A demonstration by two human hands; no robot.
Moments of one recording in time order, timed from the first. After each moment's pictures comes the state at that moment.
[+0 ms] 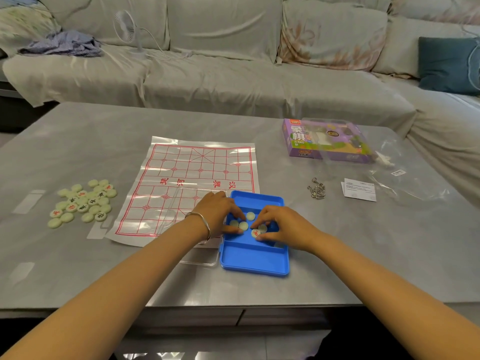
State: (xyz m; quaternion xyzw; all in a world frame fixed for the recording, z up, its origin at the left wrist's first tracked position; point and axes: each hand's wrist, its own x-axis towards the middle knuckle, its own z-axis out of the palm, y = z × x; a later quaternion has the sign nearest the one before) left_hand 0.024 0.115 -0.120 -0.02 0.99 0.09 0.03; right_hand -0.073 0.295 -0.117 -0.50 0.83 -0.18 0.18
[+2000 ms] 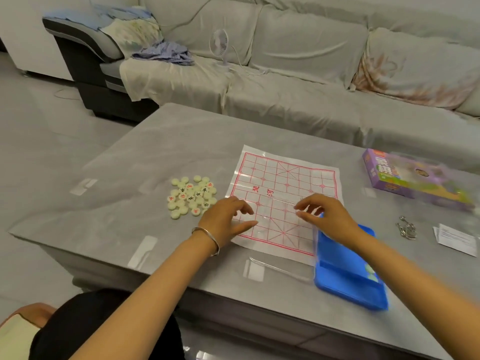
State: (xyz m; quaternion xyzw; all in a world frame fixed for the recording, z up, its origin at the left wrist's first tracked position) left_hand 0.171 0.007 -0.116 -0.20 0.92 0.31 -0.16; right_hand -0.024 0.173 -0.088 -0.47 0.81 -0.30 0.14
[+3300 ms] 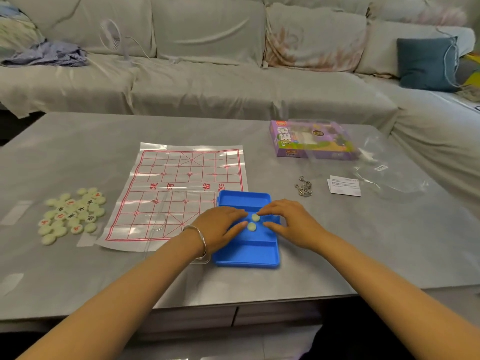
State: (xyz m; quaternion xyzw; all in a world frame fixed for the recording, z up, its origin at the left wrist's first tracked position) left_hand 0.038 0.145 -0.121 0.01 0.98 0.18 0.03; right_hand -0.081 0.328 -0.113 -0.48 0.85 -0.21 0.09
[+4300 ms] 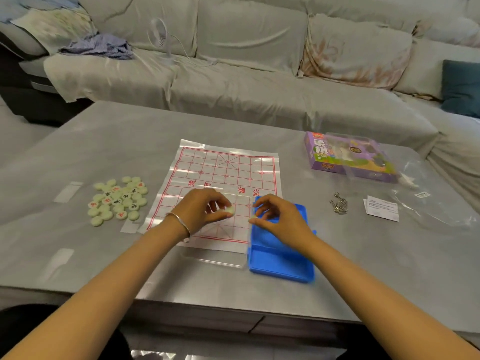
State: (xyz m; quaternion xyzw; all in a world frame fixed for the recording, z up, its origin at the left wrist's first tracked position) left_hand 0.089 0.061 -0.098 -0.12 0.93 0.33 -0.11; right_hand -0.039 0.243 -0.105 -0.43 0.78 -0.41 0.17
